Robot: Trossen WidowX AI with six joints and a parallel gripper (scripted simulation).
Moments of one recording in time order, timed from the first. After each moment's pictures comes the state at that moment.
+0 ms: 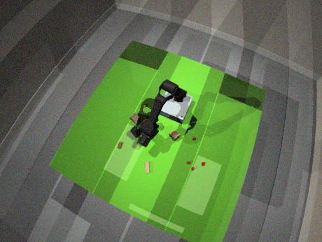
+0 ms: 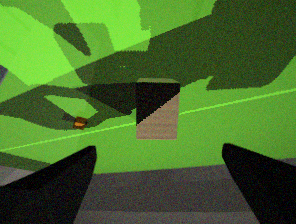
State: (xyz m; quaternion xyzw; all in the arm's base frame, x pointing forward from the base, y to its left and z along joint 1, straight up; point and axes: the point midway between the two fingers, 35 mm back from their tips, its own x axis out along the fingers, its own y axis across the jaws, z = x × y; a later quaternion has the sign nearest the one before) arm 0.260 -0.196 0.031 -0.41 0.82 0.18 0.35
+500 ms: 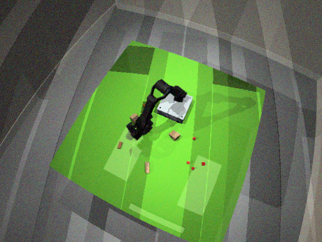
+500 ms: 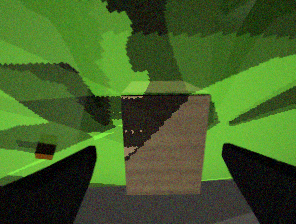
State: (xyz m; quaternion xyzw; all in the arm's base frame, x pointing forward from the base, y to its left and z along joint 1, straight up) arm 0.223 -0.250 -0.029 -0.41 0.83 0.16 0.35
